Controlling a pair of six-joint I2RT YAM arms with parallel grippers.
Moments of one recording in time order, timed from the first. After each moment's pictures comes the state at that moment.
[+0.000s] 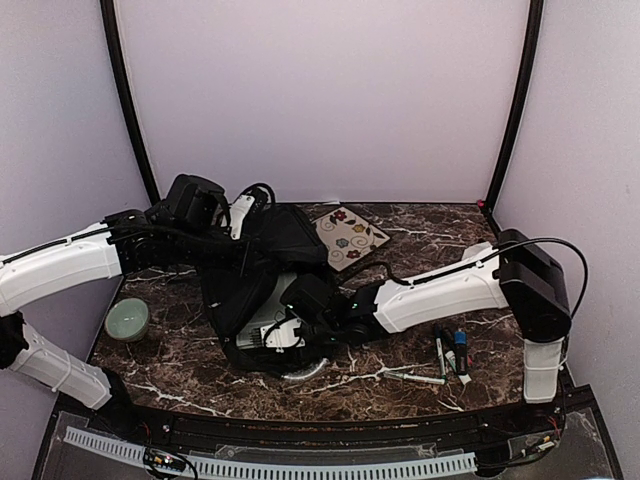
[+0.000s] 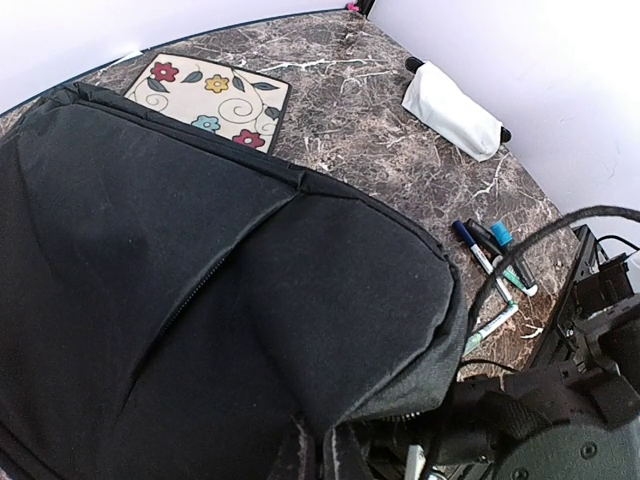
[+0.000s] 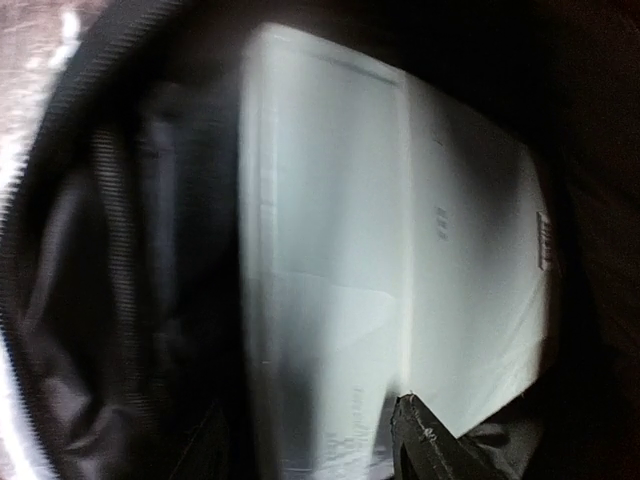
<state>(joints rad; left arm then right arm) -0.81 1.29 1.13 -0.48 0.09 -0.32 1.22 2.00 1.33 -0.20 0.21 -0.78</state>
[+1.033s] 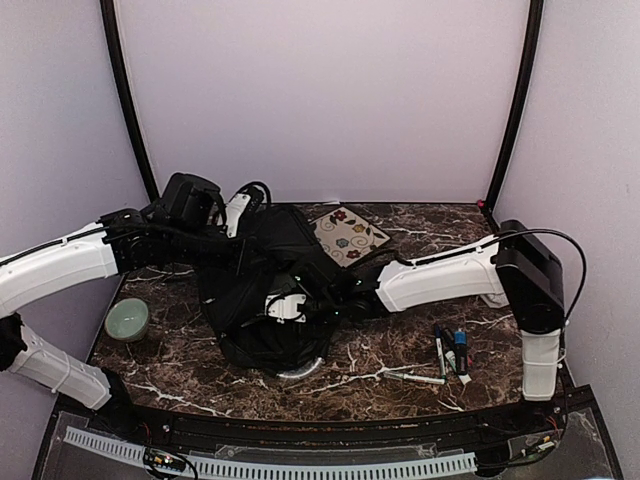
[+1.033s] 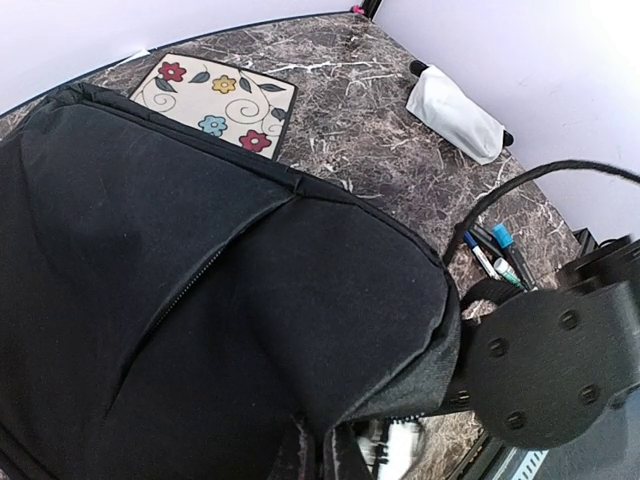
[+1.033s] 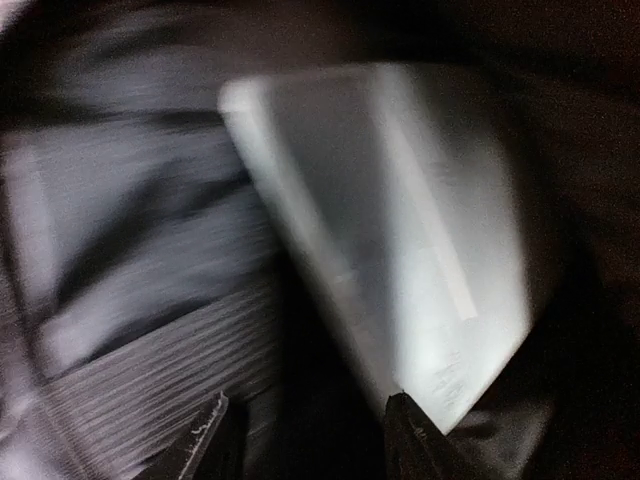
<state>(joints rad) -0.80 1.28 1.13 -0.49 0.09 -0.33 1.12 2.04 1.39 -0.13 0.12 -0.65</state>
